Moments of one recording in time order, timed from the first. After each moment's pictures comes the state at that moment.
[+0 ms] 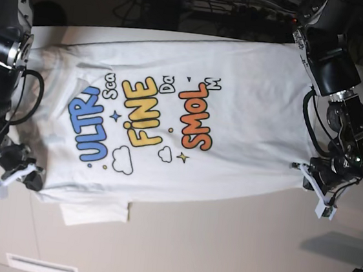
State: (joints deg) left arm -16.8 -17.6 -24.6 82.8 -11.0 -35.1 64.5; right arm 33.3 21.3 13.1 29.7 21.6 40.6 -19.6
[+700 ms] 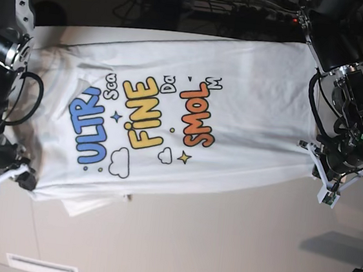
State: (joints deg) left arm -9.4 -18.7 -24.6 97.6 -11.3 -39.8 71.0; right arm 33.2 21.1 20.8 29.7 21.7 40.8 -23.2
